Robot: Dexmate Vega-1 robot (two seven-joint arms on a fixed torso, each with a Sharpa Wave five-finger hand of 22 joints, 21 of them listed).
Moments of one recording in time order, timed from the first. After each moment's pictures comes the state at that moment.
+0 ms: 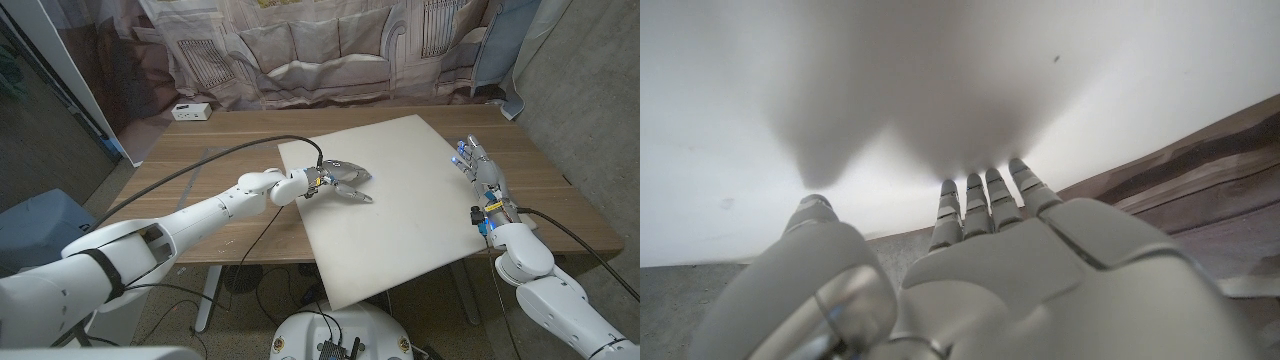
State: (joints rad) left arm 0.39 0.53 1.01 -1.27 0.76 -0.31 0.00; left_hand 0.37 0.08 0.09 0.02 0.20 0.20 0.05 0.18 0.18 0.18 0.07 0.20 0.20 0.14 0.07 0.18 0.18 0.11 0.10 0.19 0.18; right arm -1.42 -0.64 -0.07 -1.86 0.52 0.33 -0.27; right_hand 0.24 0.03 0.17 -0.12 0.19 0.23 0.09 0.20 0.19 0.18 0.14 0.21 0.19 0.05 0.07 0.22 0.22 0.27 0.00 0.20 0.17
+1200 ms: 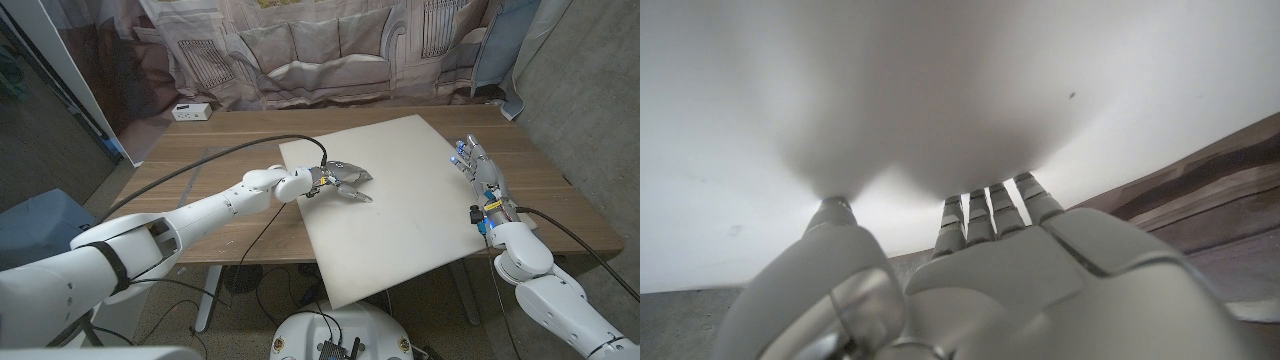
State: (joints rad) left arm 0.35 0.50 1.08 -1.22 0.77 -0.28 -0.11; left_hand 0.42 0.15 0.14 -0.01 0.20 0.25 0.06 0.20 0.18 0.19 0.07 0.21 0.20 0.17 0.07 0.19 0.18 0.19 0.13 0.21 0.17; right arm -1.41 -0.64 -0.08 -1.86 0.53 0.32 -0.27; right_hand 0.24 0.03 0.17 -0.12 0.19 0.24 0.08 0.20 0.19 0.19 0.14 0.21 0.19 0.05 0.07 0.22 0.22 0.27 0.00 0.20 0.17
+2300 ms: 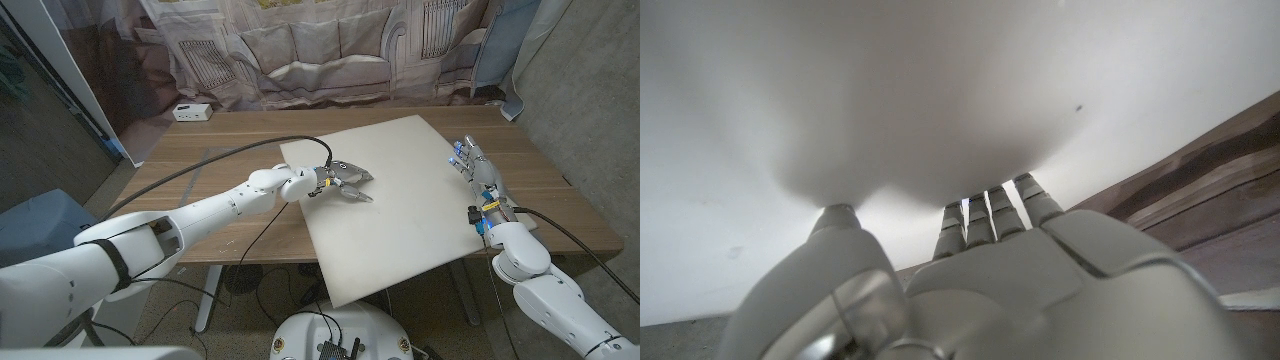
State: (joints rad) left arm 0.34 0.50 1.12 -1.26 0.81 -0.21 -0.15; left_hand 0.44 0.15 0.16 -0.02 0.18 0.26 0.06 0.21 0.18 0.21 0.07 0.23 0.20 0.20 0.06 0.19 0.17 0.21 0.12 0.22 0.17; right arm -1.40 -0.63 -0.09 -1.85 0.52 0.31 -0.28; right_hand 0.24 0.03 0.16 -0.12 0.19 0.24 0.08 0.20 0.19 0.19 0.14 0.21 0.19 0.05 0.07 0.22 0.22 0.27 0.01 0.20 0.17
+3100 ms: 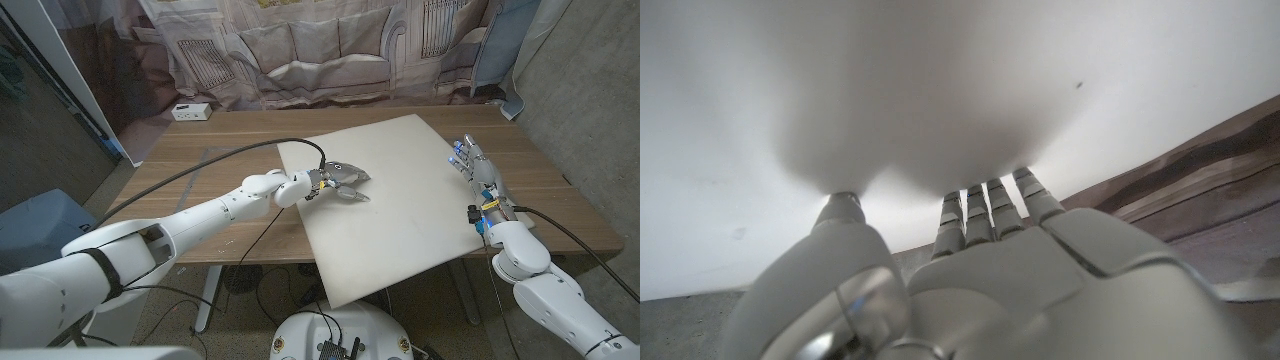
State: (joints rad) left arm 0.39 0.54 1.06 -1.31 0.81 -0.20 -0.03; left_hand 0.46 0.17 0.19 -0.05 0.18 0.29 0.06 0.20 0.19 0.22 0.06 0.23 0.21 0.20 0.06 0.19 0.18 0.19 0.13 0.20 0.18; right arm -1.40 -0.64 -0.09 -1.86 0.52 0.31 -0.28; right_hand 0.24 0.03 0.16 -0.12 0.19 0.24 0.08 0.20 0.19 0.19 0.14 0.21 0.19 0.06 0.08 0.22 0.22 0.27 0.01 0.20 0.17
